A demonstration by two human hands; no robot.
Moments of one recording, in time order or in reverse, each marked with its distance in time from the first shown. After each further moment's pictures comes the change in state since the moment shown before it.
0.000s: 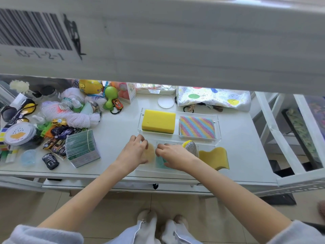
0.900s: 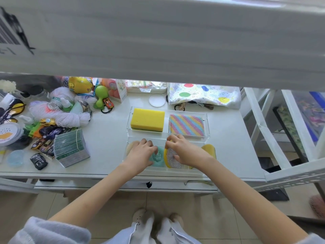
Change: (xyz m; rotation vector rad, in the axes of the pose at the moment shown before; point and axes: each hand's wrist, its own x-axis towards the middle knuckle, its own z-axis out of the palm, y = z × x) left_hand 0.013 0.050 0.015 0.168 -0.073 0.123; right_hand -0.054 0.043 -0.005 0.223 0.077 0.114
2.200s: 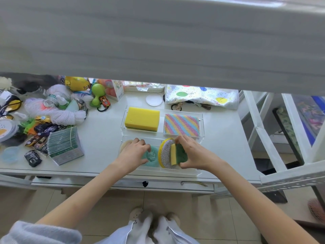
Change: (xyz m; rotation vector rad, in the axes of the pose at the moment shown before) left_hand 0.003 -0.002 0.004 -0.083 0.021 -0.042; right_hand -0.035 0.037 0.000 0.246 0.065 0.064
